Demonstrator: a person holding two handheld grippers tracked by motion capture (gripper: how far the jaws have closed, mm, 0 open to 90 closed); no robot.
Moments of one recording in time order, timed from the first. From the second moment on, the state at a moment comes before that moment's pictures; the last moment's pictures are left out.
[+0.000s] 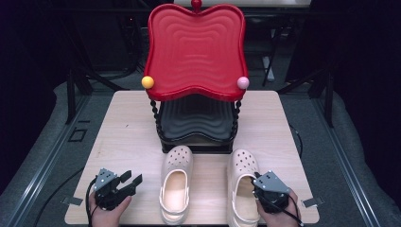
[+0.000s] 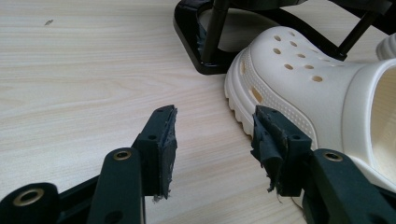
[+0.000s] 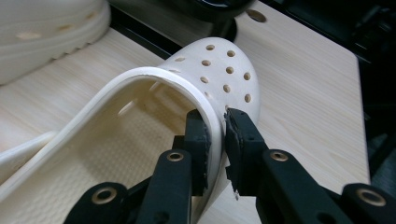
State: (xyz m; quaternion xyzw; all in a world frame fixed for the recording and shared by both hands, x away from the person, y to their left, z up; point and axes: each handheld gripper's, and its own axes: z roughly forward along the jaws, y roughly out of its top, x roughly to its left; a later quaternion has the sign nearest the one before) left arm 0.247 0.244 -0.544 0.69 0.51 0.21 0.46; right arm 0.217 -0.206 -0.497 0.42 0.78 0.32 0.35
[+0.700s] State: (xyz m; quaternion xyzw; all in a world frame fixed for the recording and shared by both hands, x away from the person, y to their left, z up) left arm 0.246 0.237 -0.546 0.70 0.50 0.20 0.46; right arm 0.242 -0.137 -0.509 0.37 0.81 0.33 0.32
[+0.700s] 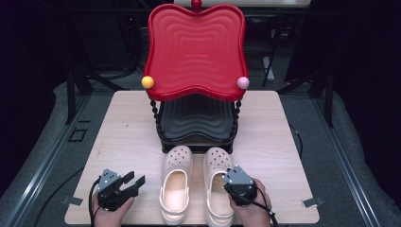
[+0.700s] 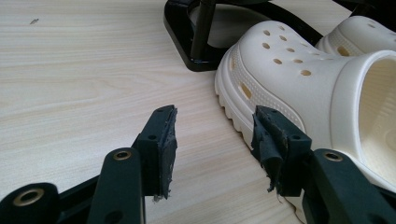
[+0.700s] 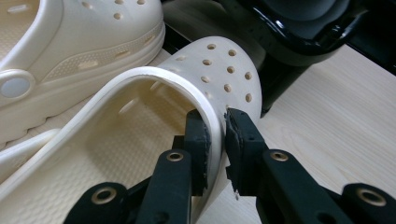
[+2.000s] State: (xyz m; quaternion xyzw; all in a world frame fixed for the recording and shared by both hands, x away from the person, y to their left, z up) left arm 0.238 0.184 -0.533 0.74 0.43 0.18 0.48; right arm 0.250 -0.108 -0.518 0.37 0.81 0.36 0.30
